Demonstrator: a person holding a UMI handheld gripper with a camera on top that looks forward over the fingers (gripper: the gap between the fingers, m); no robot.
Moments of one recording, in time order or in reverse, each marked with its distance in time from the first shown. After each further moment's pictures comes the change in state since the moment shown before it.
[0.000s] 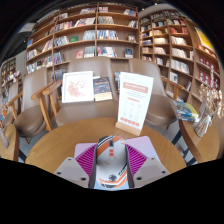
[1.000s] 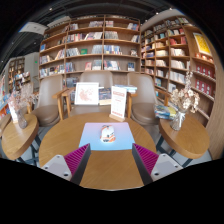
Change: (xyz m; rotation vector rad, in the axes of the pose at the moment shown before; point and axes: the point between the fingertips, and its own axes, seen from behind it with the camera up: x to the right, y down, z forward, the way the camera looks) arm 0.059 0.065 -0.239 0.114 -0.059 -0.057
